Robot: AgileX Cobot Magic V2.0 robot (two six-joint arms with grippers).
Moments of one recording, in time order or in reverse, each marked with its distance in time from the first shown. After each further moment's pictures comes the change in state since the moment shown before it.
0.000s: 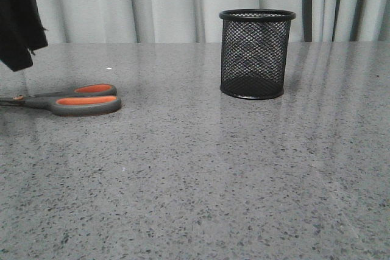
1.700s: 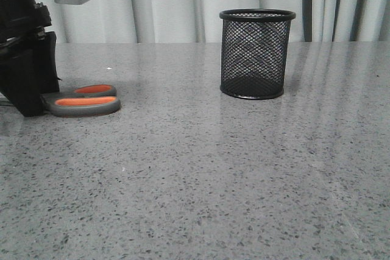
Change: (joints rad) left arm -0.035 0.150 -0.006 0.055 -0.018 0.002; right arm 0.000 0.000 0.000 0.000 0.015 -0.008
